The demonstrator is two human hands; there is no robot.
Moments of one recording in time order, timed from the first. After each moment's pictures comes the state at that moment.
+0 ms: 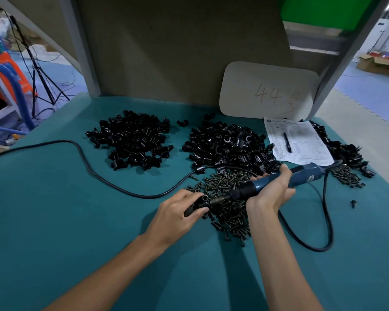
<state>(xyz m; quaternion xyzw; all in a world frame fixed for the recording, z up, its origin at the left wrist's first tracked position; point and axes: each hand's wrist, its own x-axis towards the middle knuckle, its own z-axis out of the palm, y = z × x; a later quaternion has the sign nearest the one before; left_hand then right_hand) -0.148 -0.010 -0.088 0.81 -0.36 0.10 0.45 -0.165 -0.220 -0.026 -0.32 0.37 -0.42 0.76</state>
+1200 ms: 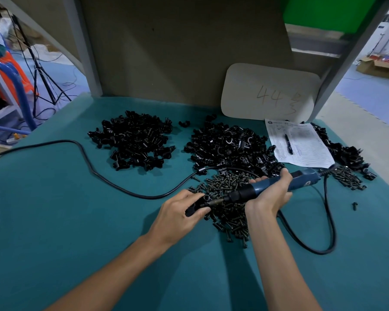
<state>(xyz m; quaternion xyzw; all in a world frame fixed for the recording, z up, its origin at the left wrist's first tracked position) -0.147 -0.010 -0.085 0.81 -0.34 0.08 0.47 -0.164 -0.213 -0.028 -0.26 0.37 -0.44 0.77</state>
